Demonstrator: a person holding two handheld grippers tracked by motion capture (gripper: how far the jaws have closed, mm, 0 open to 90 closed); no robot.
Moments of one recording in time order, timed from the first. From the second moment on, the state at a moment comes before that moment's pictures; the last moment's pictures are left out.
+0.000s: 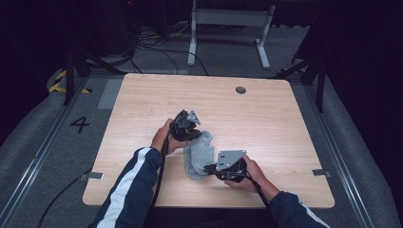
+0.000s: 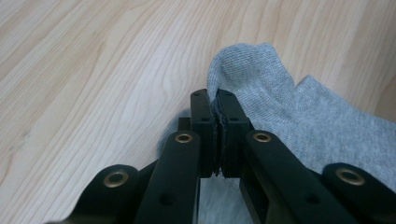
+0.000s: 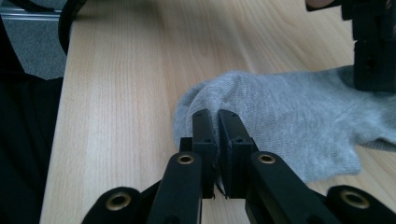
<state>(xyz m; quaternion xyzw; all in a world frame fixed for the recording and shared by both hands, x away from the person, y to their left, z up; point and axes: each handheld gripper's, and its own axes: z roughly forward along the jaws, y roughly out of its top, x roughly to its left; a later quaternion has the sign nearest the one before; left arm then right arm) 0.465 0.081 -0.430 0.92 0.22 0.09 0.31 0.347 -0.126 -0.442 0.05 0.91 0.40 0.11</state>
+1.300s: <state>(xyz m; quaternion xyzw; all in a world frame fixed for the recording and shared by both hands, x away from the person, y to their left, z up) 0.432 0.109 -0.440 0.91 0.21 0.09 0.34 0.325 -0.130 -0.458 0.05 0.92 0.39 0.09</state>
